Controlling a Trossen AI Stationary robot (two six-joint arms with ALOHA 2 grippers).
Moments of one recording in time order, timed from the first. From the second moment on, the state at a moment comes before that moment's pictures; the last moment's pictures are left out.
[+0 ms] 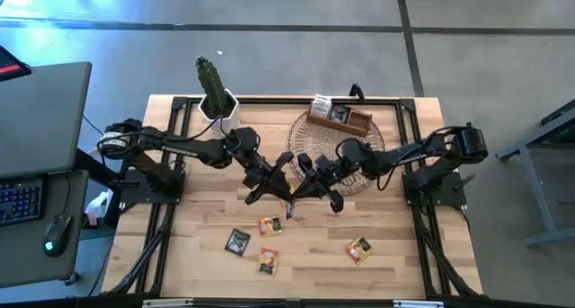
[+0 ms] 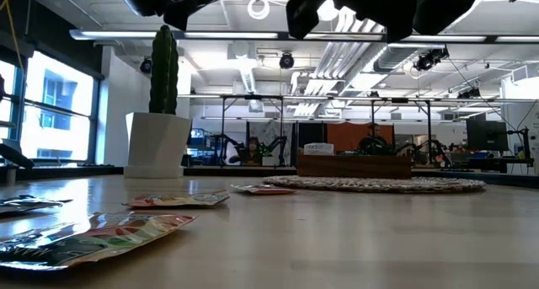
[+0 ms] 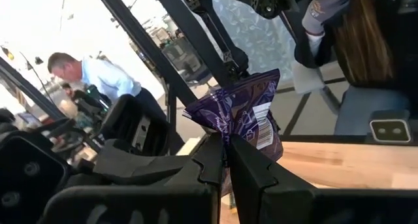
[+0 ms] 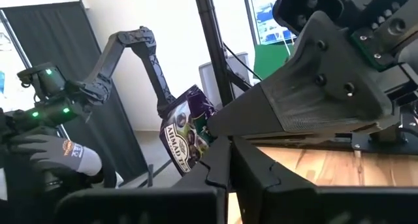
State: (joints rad) left arm 0.06 1.53 0.94 0.60 0.82 0.67; right arm 0.01 1.58 0.78 0.92 -0.57 0.31
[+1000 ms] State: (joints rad) left arm 0.06 1.53 0.93 0.63 0.80 0.51; right arm 0.01 1.58 0.78 0.89 -0.58 0.31
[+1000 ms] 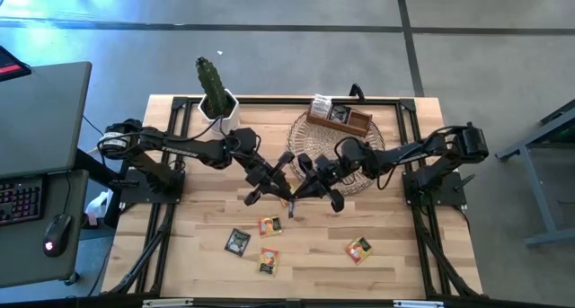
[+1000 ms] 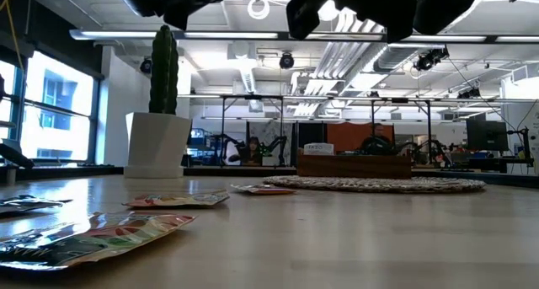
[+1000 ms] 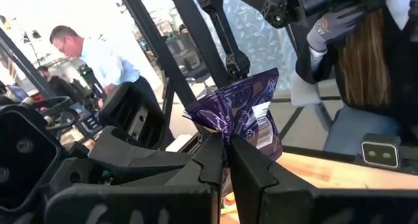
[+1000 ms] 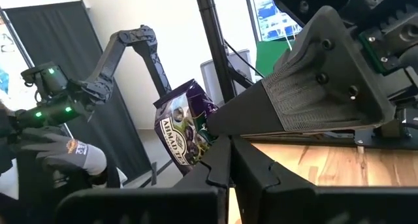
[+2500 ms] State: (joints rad) left arm 0.05 1.53 0.94 0.60 0.69 0.41; right arm -0.04 1.58 0.78 0.82 -0.60 0.34
